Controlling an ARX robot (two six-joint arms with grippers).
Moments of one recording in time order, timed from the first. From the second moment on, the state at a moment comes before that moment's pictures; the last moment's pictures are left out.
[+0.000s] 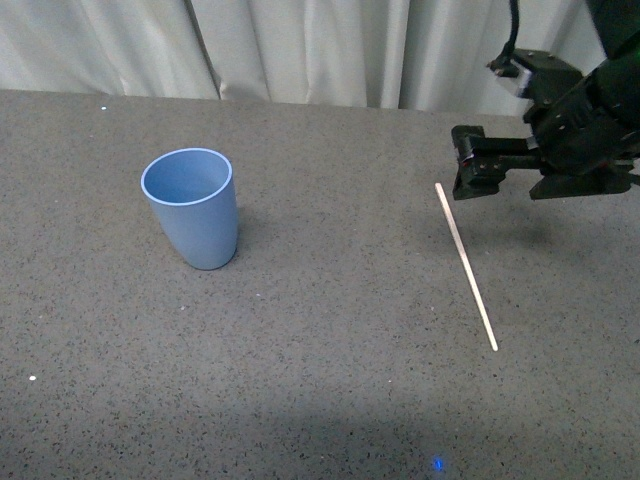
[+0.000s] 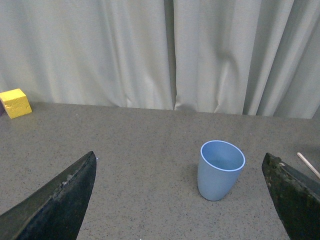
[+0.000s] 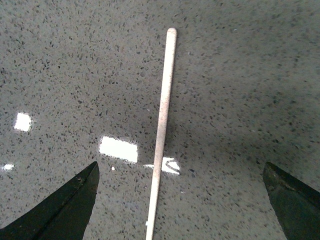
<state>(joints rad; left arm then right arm) 0.00 0.00 0.02 0.00 0.00 0.00 0.17 2.17 1.36 -0.29 -0.14 0.02</state>
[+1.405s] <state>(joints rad) 0.00 0.00 0.02 0.00 0.00 0.00 0.22 2.41 1.60 -0.42 -0.04 0.05</state>
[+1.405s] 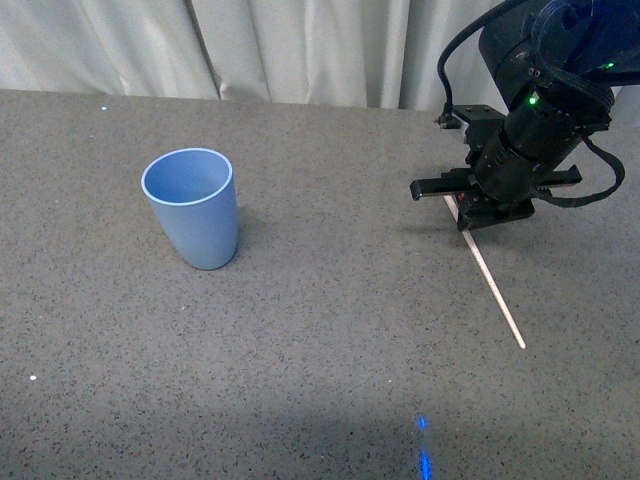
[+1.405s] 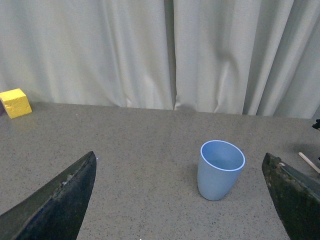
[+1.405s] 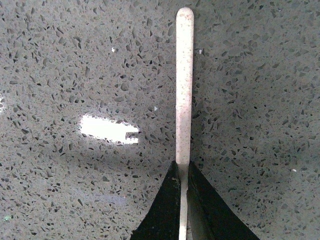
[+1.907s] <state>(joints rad) 0.00 0.00 0.02 0.00 0.00 0.00 0.30 2.07 1.39 0.04 -0.28 0.05</state>
